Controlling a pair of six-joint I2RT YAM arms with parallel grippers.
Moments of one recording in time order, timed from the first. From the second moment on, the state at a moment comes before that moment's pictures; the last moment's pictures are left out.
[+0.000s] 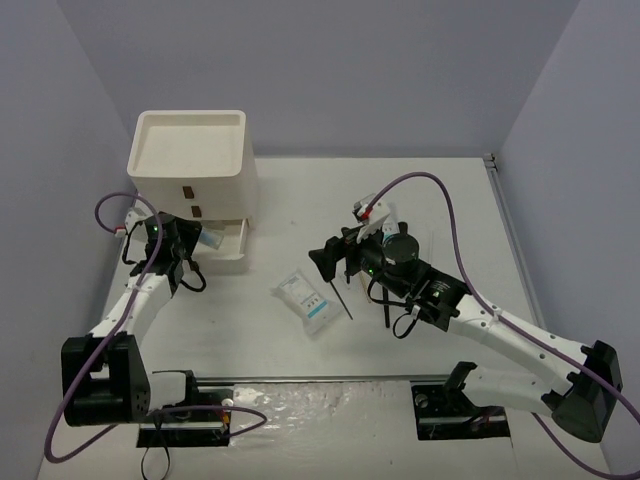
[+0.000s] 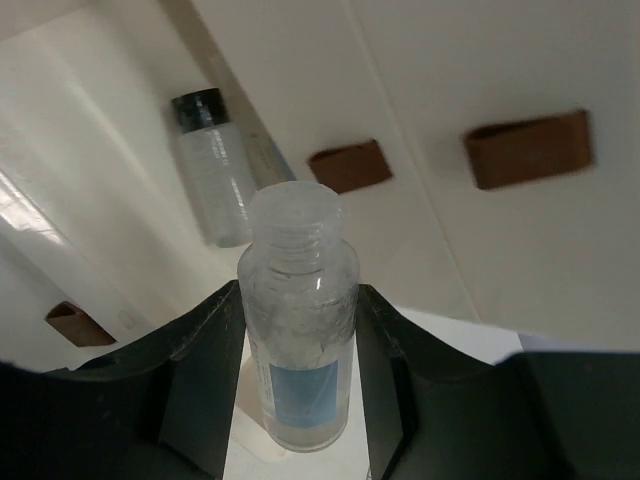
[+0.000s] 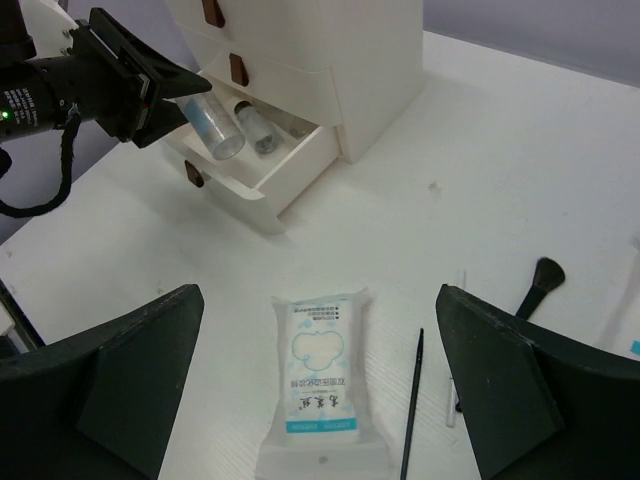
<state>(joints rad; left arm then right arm) 0.03 1.23 0.71 0.02 -0.15 -1.06 0.87 1.08 0.83 0.08 0.11 0.24</state>
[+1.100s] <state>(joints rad) 0.11 1.20 0.85 -0.34 -0.07 -0.63 0.86 1.23 0.92 0.03 0.16 0.21</state>
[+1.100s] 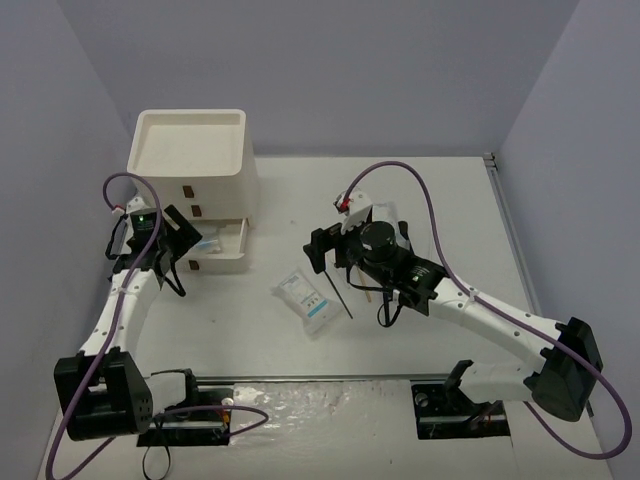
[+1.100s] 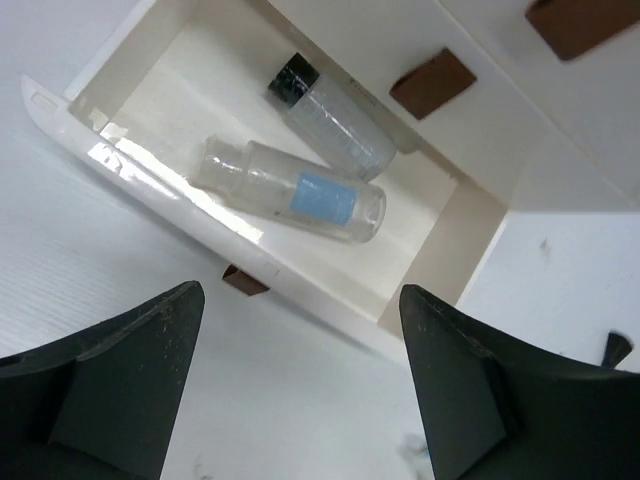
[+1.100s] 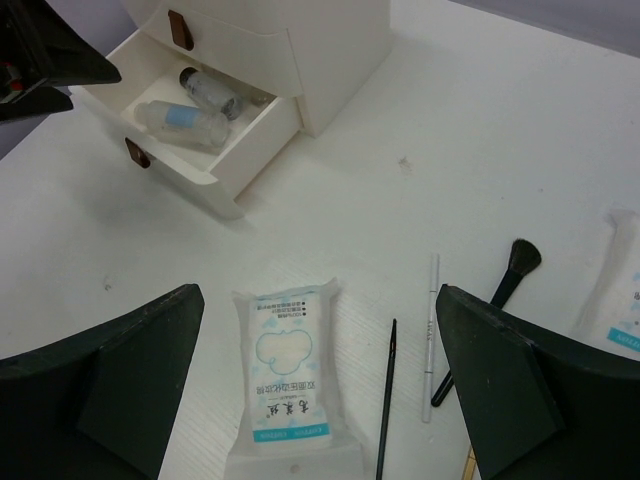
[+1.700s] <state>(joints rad) 0.11 1.25 0.62 -0.15 -0.01 -0.41 0.85 1.21 0.89 0.06 0.12 0.21</state>
